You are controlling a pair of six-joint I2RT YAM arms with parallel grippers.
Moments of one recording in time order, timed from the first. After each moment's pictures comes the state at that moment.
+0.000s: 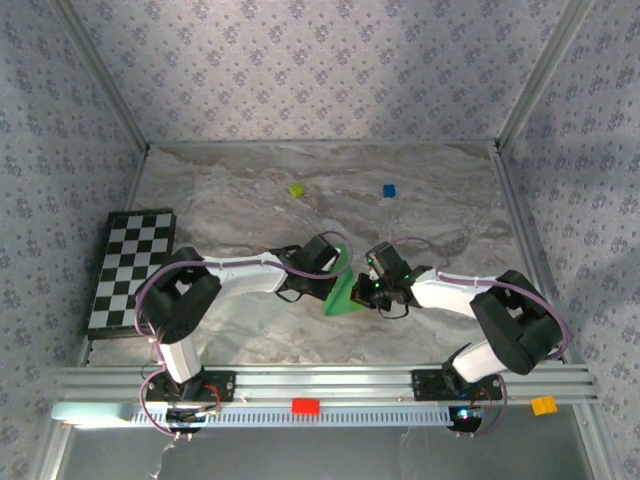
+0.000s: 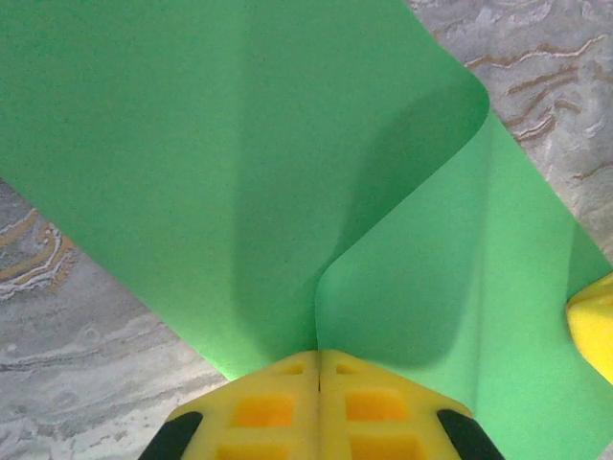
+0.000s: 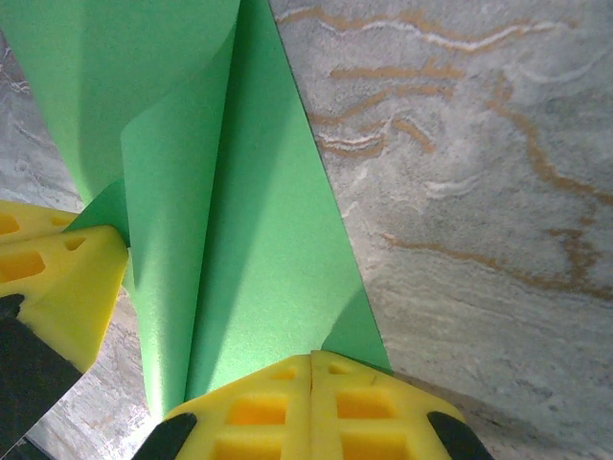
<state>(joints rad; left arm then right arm) -0.92 1.77 1.00 -0.33 0.01 -0.41 0.64 1.47 0.57 -0.14 -0.32 0.92</state>
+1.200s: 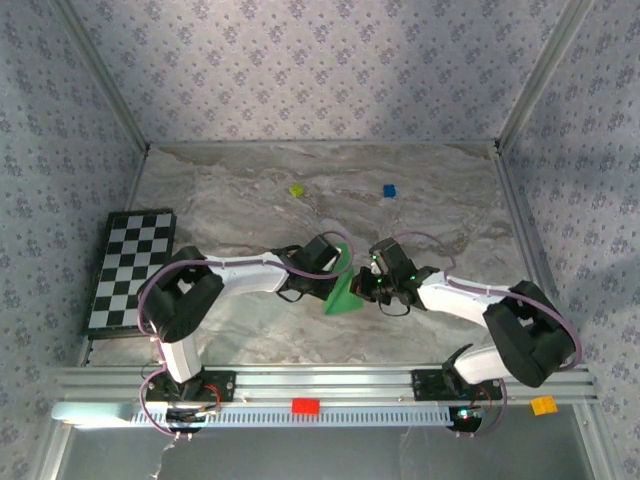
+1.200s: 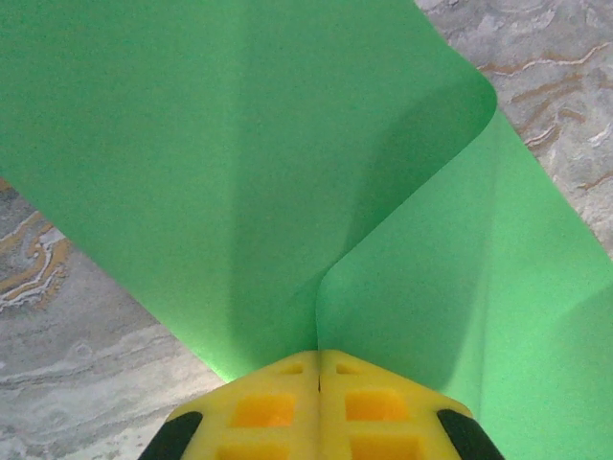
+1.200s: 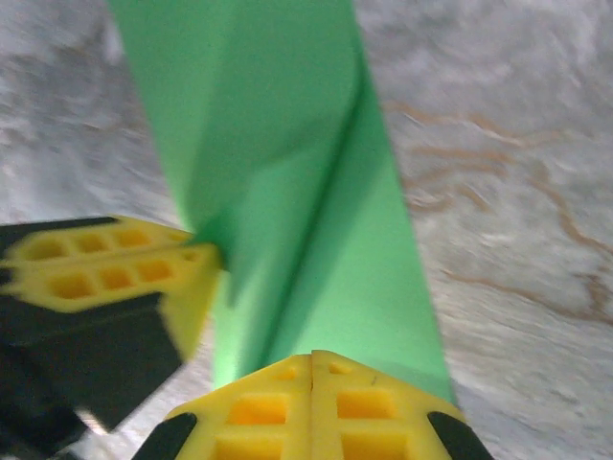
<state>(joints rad) -0.92 1.78 1.00 -0.31 0.01 -0.41 0.63 1.38 0.56 -0.06 -0.30 0.93</state>
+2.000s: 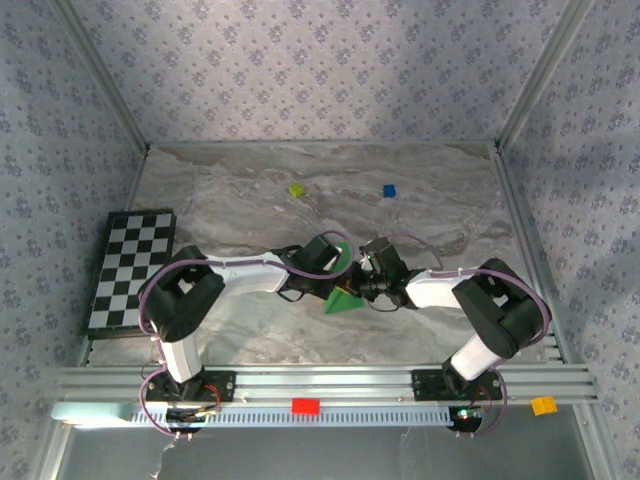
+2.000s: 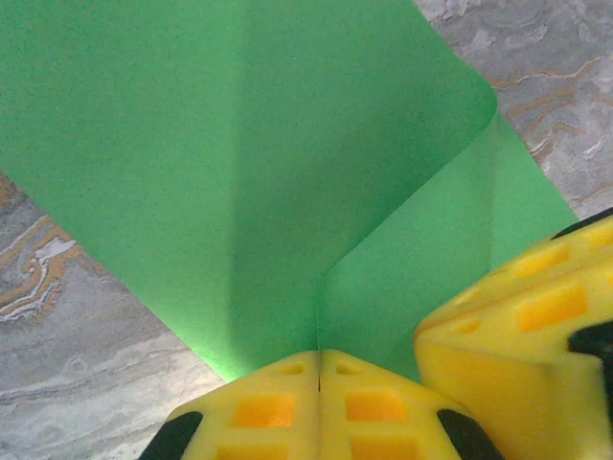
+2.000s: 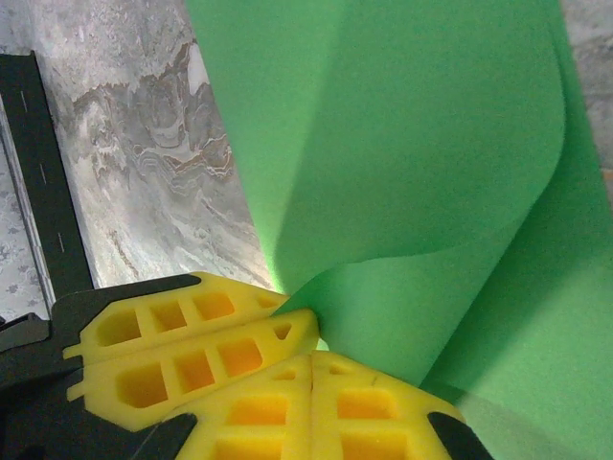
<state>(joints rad) -0.92 1.79 1.00 -0.29 0.01 -0.41 0.64 1.57 0.53 0.29 -0.41 1.06</state>
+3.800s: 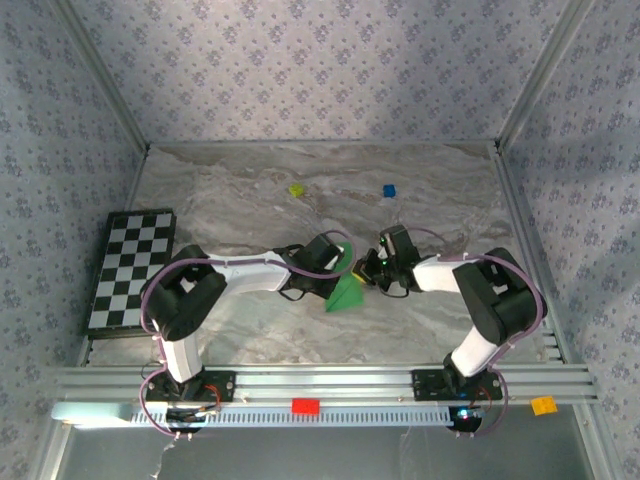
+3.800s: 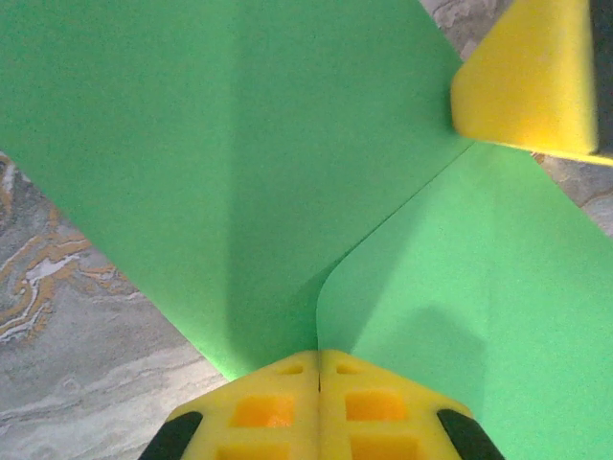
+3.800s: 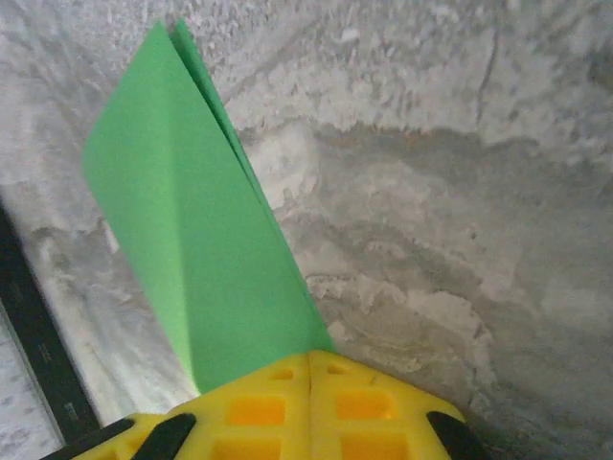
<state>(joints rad) -0.92 1.80 1.02 -0.29 0.01 -0.39 0.46 1.64 0.60 0.16 -0.42 1.06</state>
